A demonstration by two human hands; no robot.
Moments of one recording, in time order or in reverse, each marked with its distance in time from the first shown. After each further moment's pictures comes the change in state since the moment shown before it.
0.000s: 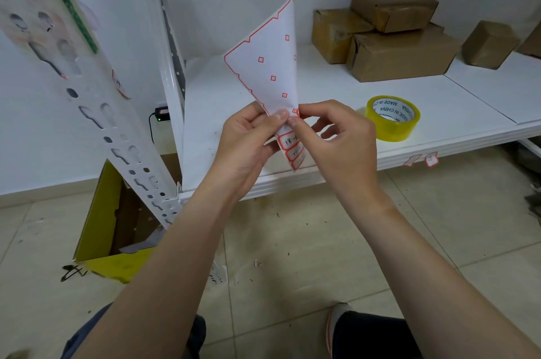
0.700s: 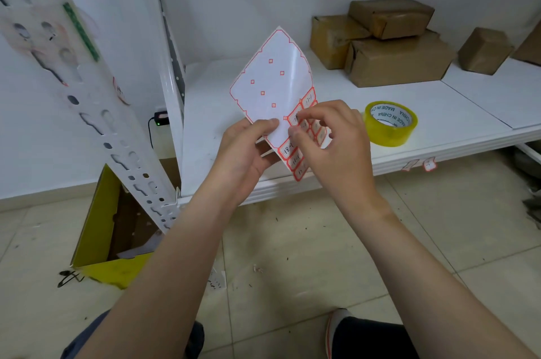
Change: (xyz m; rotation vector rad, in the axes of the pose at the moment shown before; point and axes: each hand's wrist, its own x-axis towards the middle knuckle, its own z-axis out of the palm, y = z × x) left_hand 0.007 0.001 -0.001 -0.090 0.086 -0.170; right_hand 0.003 0.006 -0.001 -0.215 -0.088 0.039
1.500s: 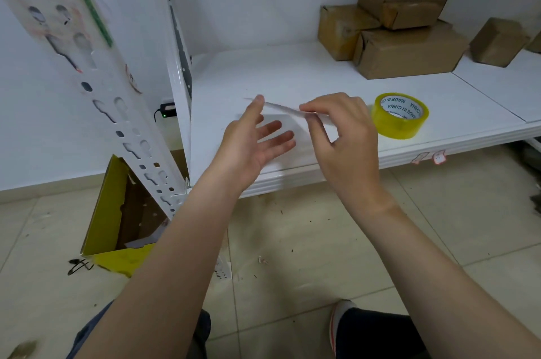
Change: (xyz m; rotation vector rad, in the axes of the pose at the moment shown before) left_hand 0.002 0.009 -0.007 -0.092 0.161 -0.220; right_hand -0.005 -0.004 0.006 -0.046 0.125 -0.260
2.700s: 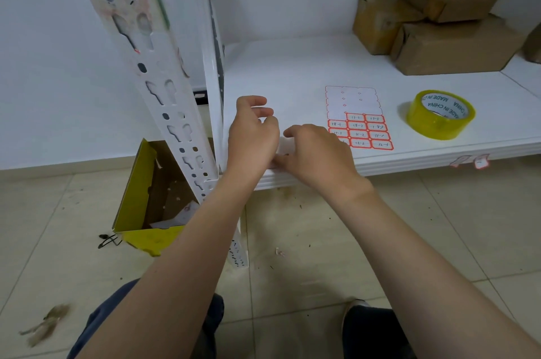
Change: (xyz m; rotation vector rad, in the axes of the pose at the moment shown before) left_hand -0.001 0.000 -0.037 0.740 0.350 0.478; right_hand 0.004 -0.052 0.055 -0.259 -0.819 0.364
